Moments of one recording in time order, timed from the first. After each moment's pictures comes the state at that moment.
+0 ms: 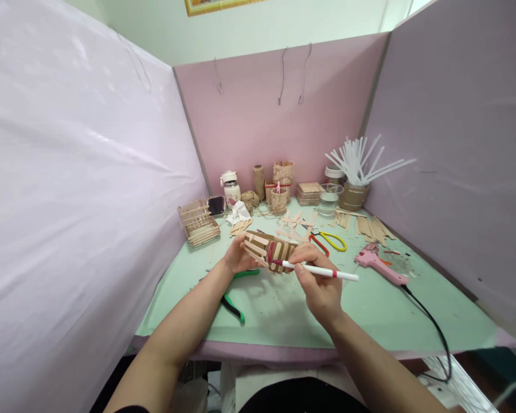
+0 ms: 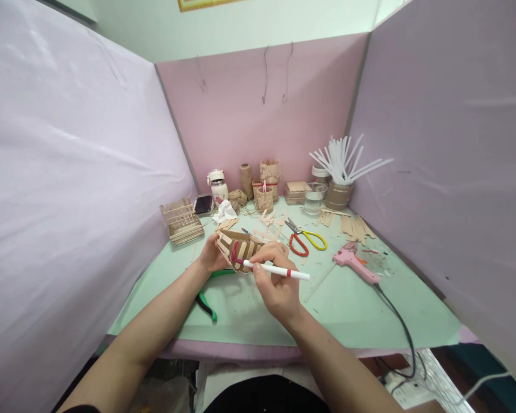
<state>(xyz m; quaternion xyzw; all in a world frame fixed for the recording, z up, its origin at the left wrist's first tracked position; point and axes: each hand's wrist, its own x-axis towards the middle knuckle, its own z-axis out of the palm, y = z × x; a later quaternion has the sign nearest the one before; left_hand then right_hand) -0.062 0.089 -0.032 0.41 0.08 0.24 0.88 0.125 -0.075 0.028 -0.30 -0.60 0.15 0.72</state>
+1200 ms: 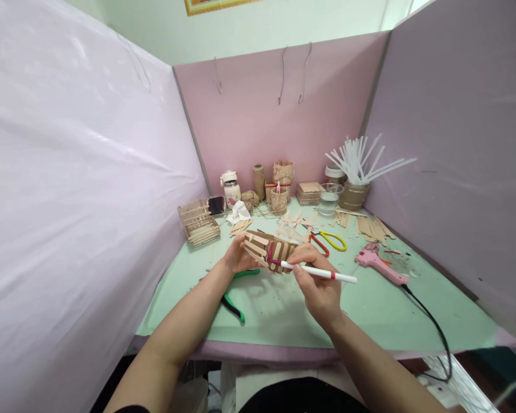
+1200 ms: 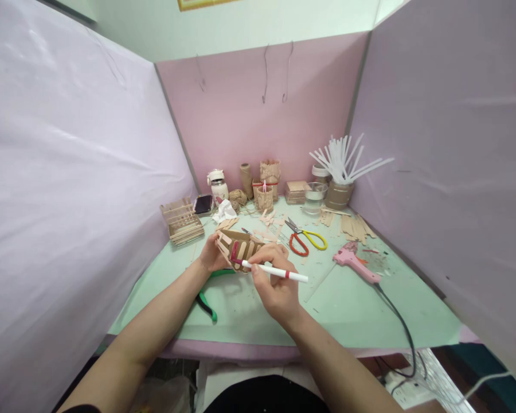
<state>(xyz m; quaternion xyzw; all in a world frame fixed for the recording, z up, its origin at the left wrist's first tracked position) -0.061 0.088 -0.030 0.42 0.08 0.24 0.87 0.124 -0.076 0.028 -0.29 -0.61 0.15 0.72</state>
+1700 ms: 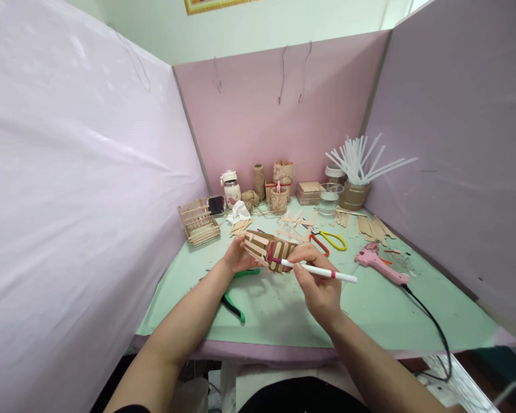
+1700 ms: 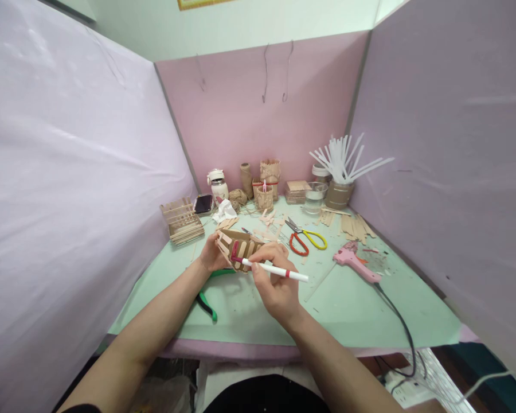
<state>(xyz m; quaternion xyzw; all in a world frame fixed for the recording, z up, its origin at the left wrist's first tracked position) -0.061 0.087 -0.030 0.41 0.09 0.24 0.87 0.123 -0.077 0.029 -0.30 -0.60 0.15 0.72</state>
